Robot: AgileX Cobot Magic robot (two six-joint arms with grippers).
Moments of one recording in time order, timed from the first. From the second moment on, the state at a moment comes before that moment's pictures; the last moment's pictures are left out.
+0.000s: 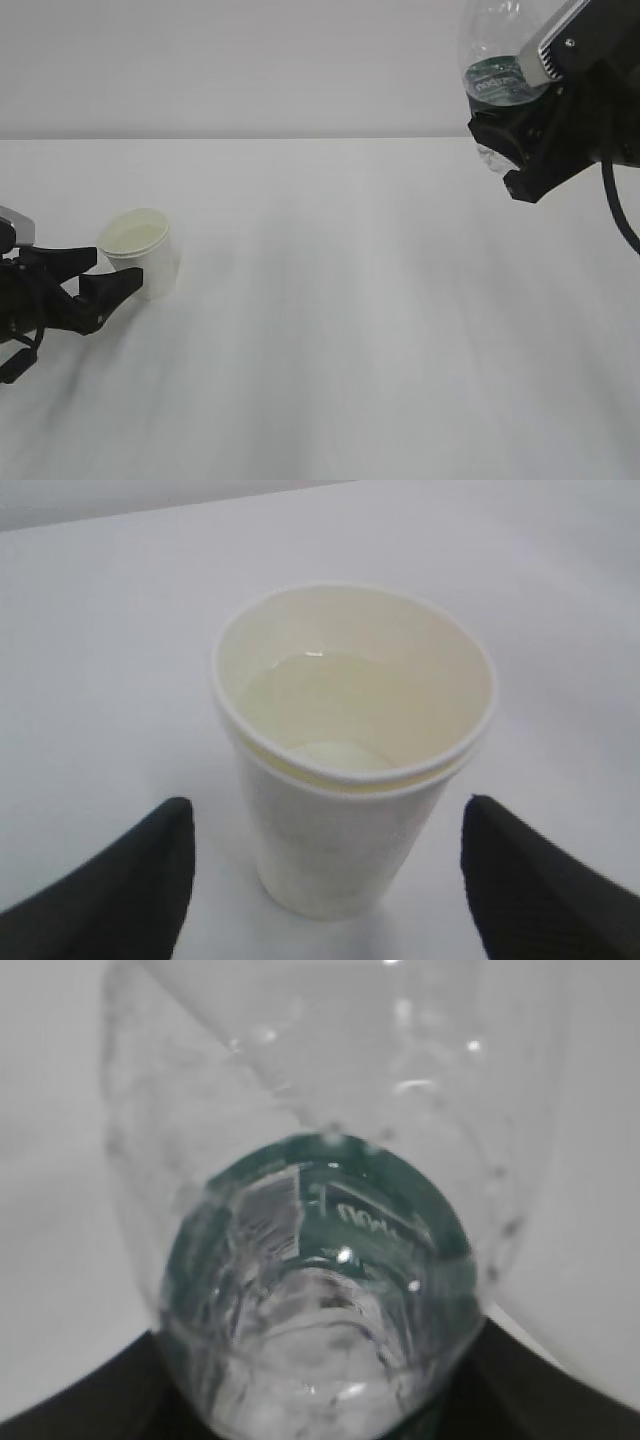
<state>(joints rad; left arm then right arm) 0.08 2.05 -0.53 0.66 -1.15 -0.18 0.22 1.36 -0.79 -0.99 -0.23 0.38</state>
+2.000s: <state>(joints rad) 0.08 1.70 -0.26 0.63 -1.15 -0.18 0.13 1.36 -0.79 -0.90 -0.17 0.38</state>
